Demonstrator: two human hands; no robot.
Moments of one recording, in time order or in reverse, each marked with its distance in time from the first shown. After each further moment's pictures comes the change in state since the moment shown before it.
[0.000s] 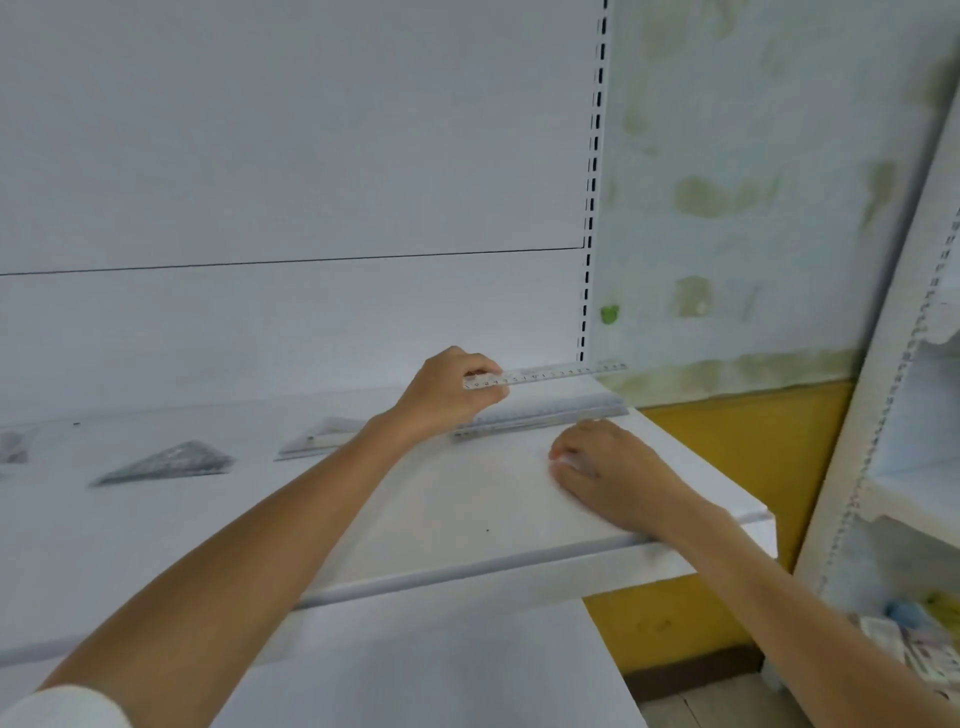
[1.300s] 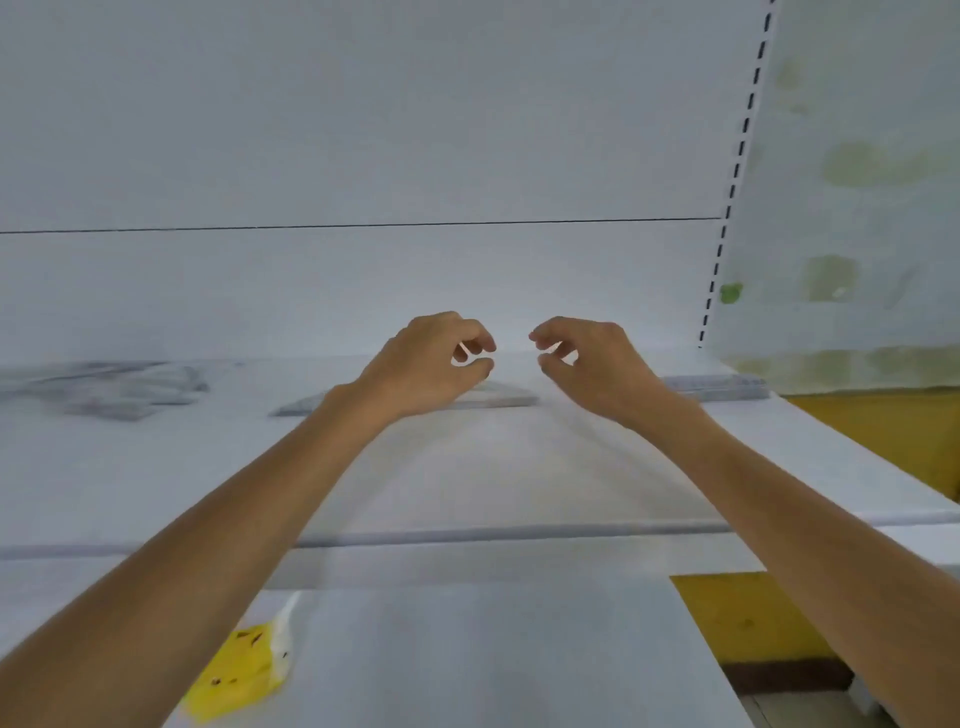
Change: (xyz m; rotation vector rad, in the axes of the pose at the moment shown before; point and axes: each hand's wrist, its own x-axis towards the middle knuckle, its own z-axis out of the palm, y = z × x) left_hand -0.085 -0.040 -0.106 0.244 0.053 0.019; right_hand 0.076 -0.121 0.008 0.282 0.157 -0.086
